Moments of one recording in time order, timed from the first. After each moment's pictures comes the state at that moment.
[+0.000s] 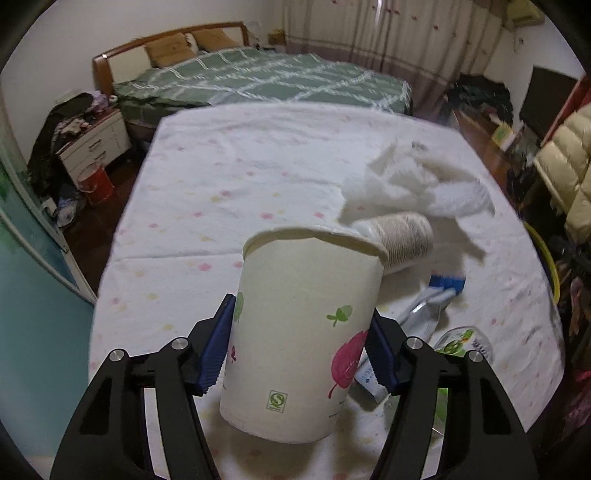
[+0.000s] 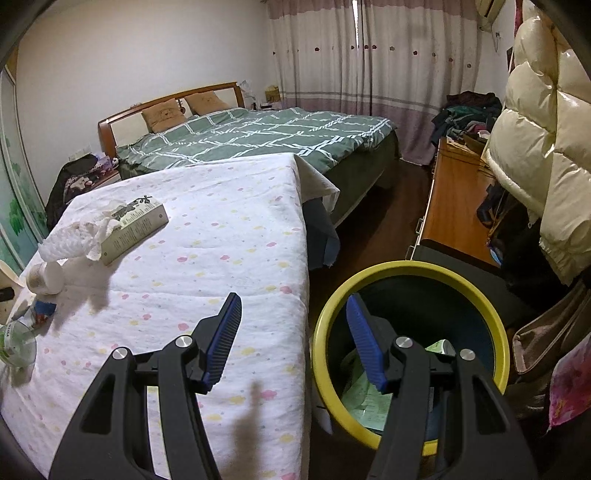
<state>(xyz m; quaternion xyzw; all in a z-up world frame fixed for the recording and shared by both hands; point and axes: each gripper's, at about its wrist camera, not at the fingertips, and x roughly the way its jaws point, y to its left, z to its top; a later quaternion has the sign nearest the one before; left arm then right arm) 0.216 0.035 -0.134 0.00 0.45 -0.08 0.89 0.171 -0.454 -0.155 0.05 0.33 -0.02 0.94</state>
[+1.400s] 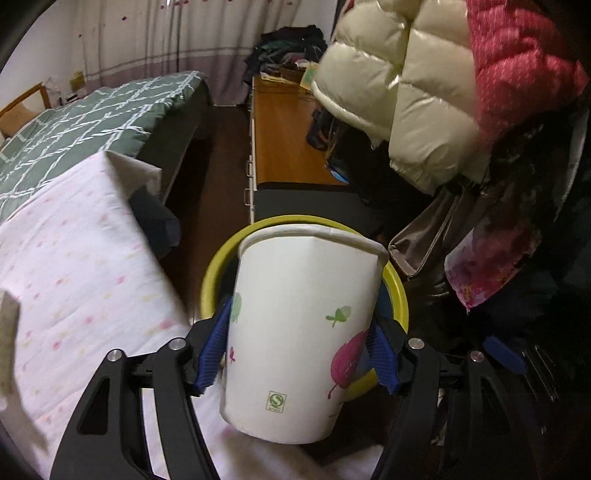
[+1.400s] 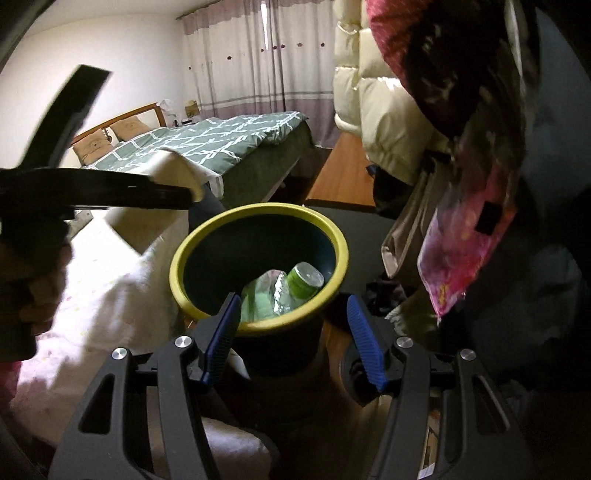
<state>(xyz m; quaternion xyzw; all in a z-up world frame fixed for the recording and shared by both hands) 0.225 -0.461 -0.130 0.11 0.43 -0.40 0.80 0.016 -0.565 -0.175 0.11 0.33 -0.17 0.92</state>
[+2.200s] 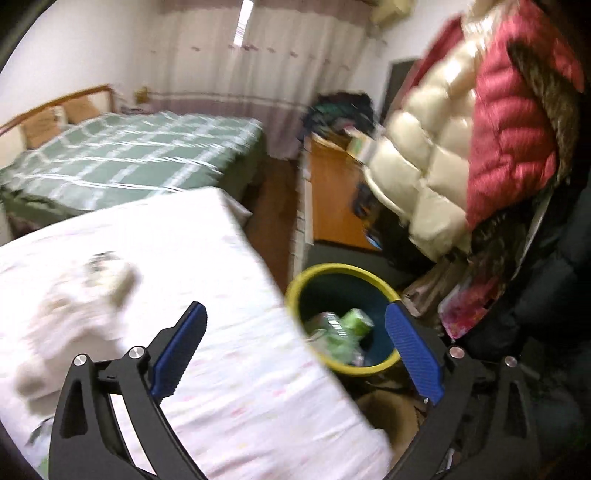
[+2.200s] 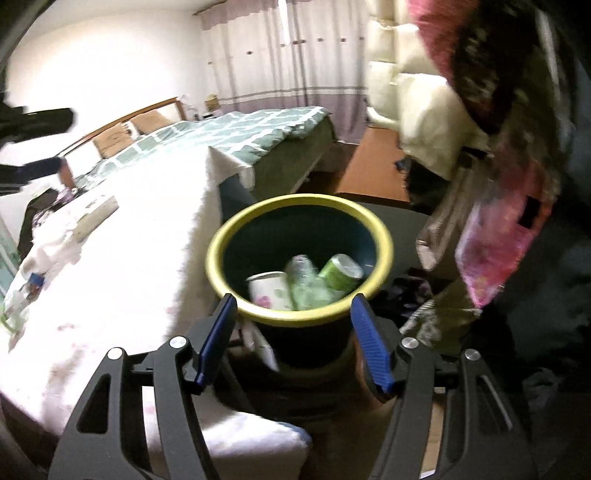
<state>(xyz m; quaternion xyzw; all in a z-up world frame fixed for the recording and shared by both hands) 0.173 -0.285 -0.032 0.01 0.35 -0.31 0.89 0.033 -0.516 -0.173 0.10 0.34 -0.11 0.93</state>
